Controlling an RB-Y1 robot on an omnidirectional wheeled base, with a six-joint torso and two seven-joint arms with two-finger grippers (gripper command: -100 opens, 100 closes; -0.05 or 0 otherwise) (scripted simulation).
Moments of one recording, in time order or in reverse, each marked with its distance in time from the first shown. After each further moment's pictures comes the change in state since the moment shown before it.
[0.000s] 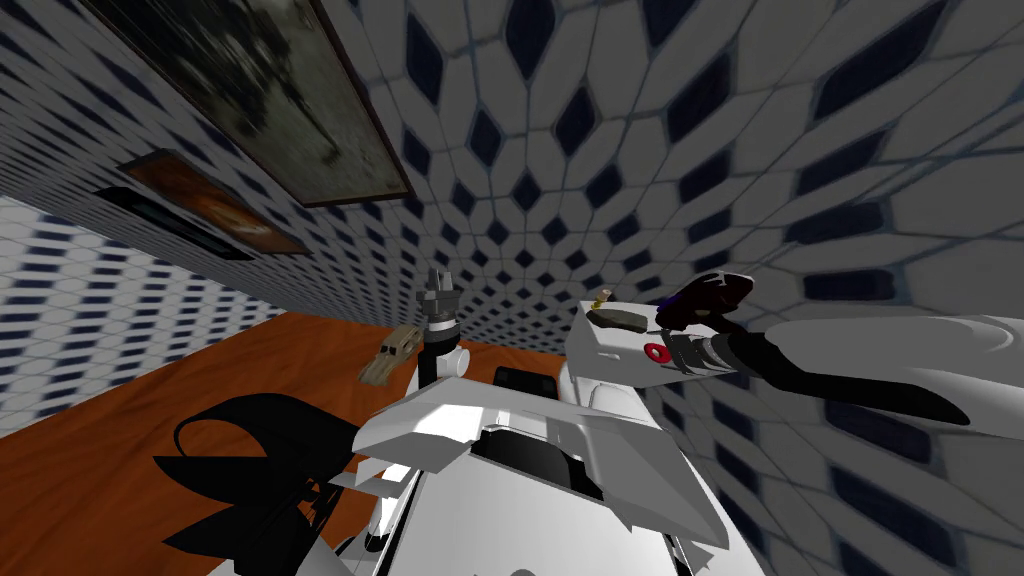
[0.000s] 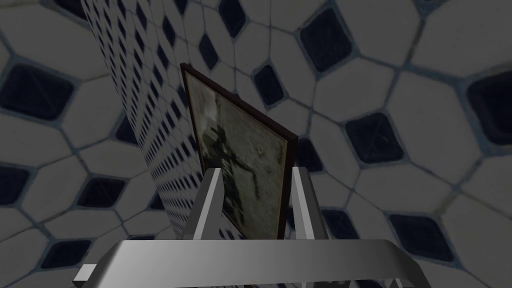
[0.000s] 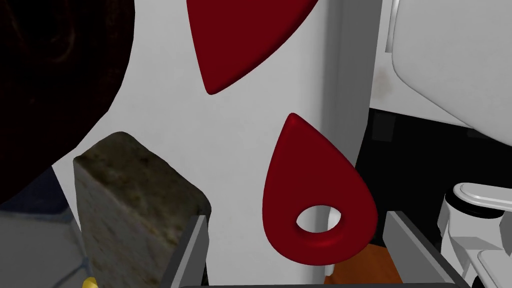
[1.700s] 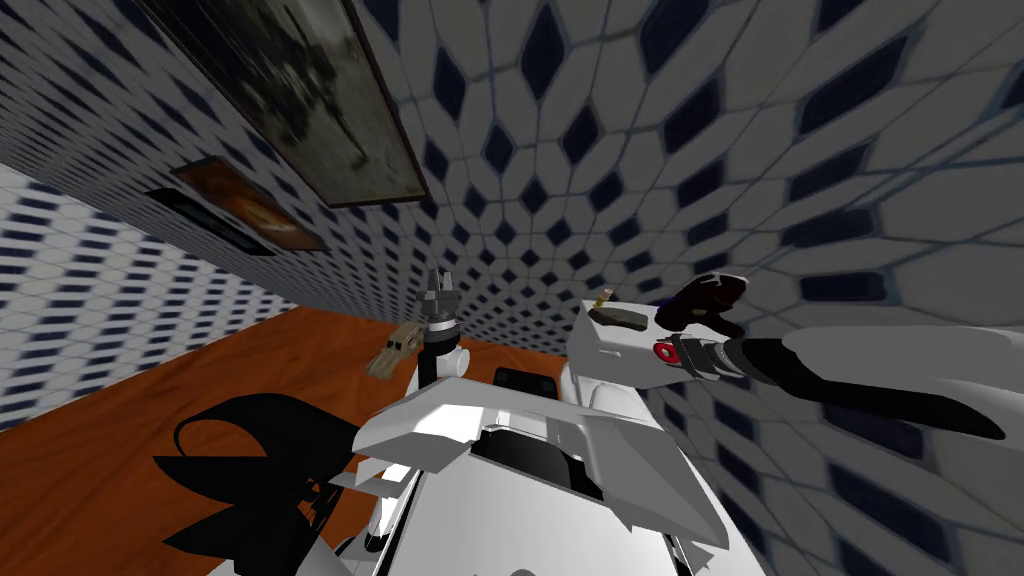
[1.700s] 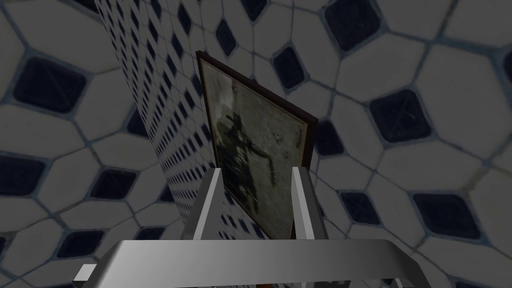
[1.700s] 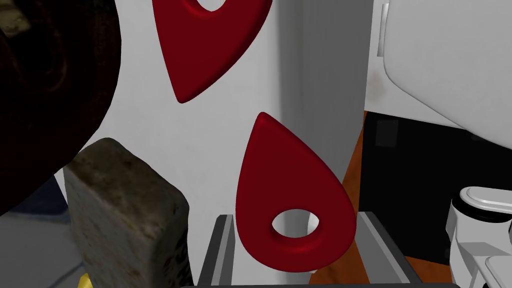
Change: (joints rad) left arm 0.001 0.000 0.000 0.000 0.000 0.000 0.000; right arm 0.011 0.046 0.013 0.047 0.003 -0.020 0.002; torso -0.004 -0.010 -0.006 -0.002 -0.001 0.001
